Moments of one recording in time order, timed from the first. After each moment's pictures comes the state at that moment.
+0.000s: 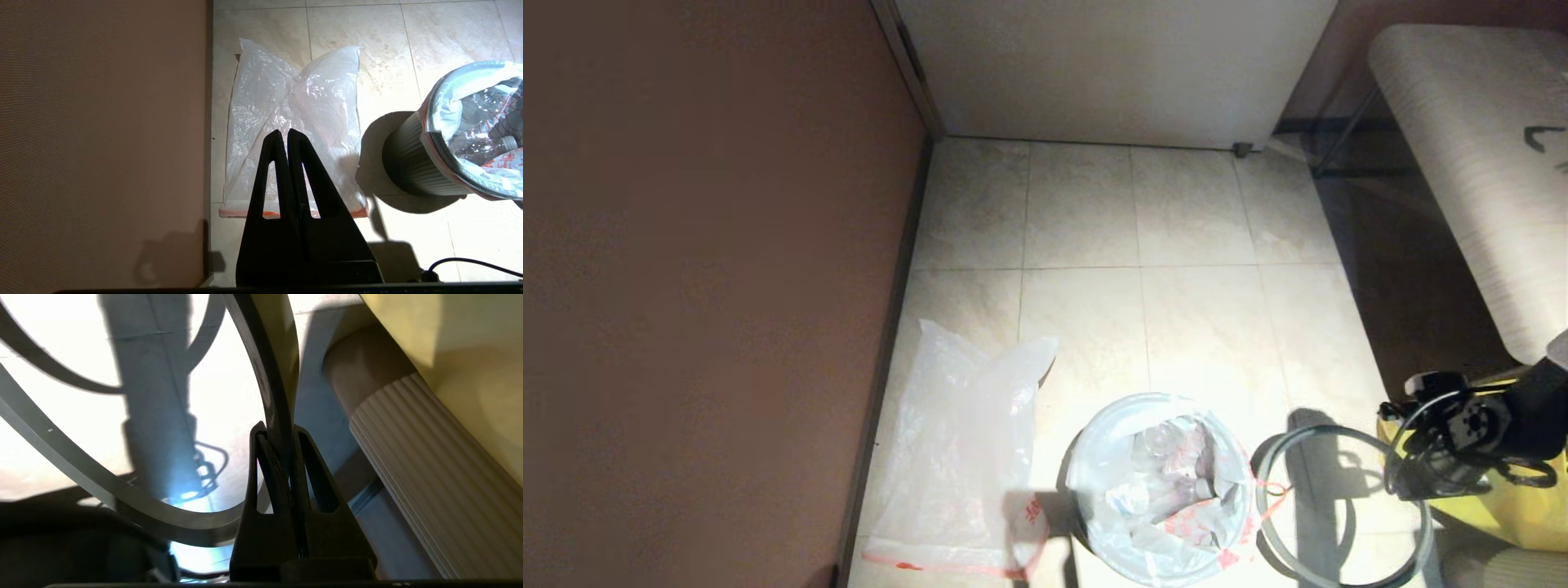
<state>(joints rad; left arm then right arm) 0.00 0.00 -0.01 0.02 -0.01 0.02 -0.24 2.37 -1.10 -0.13 -0.25 -0.19</state>
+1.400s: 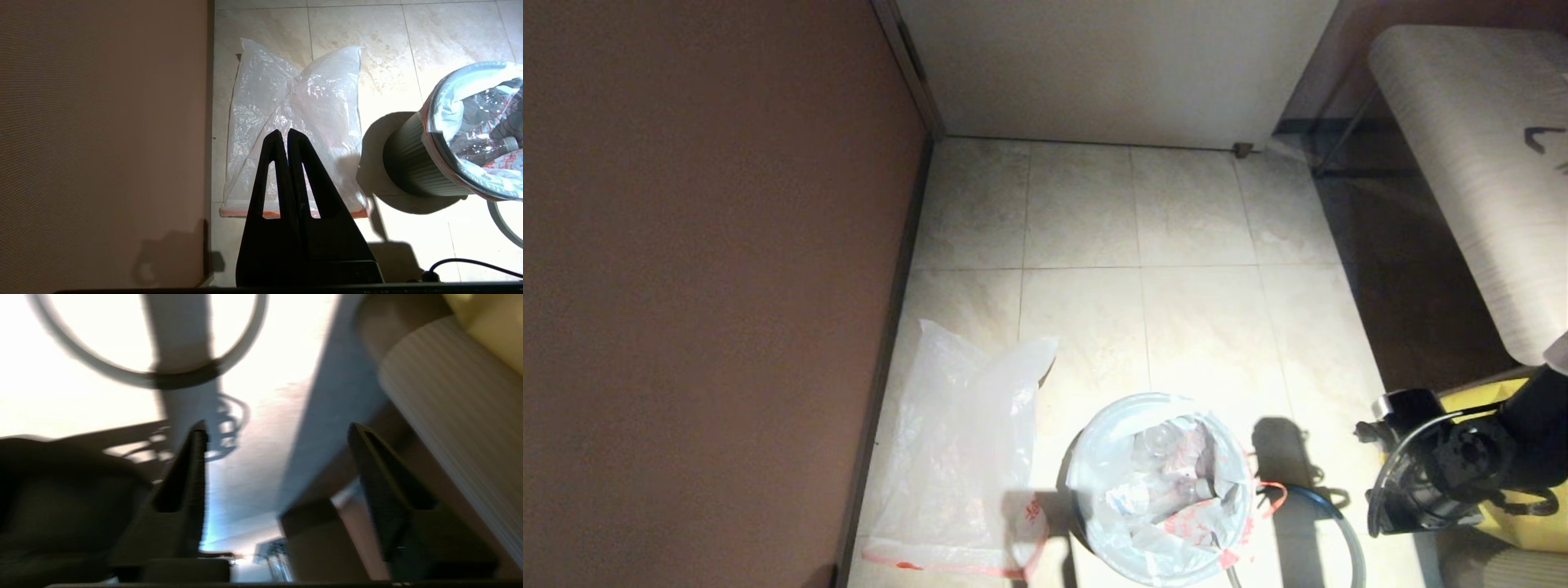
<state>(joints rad) 0.00 0.00 -0.01 0.02 -0.01 0.02 -0.05 2.13 -0.77 -0.15 -0.30 -0.04</state>
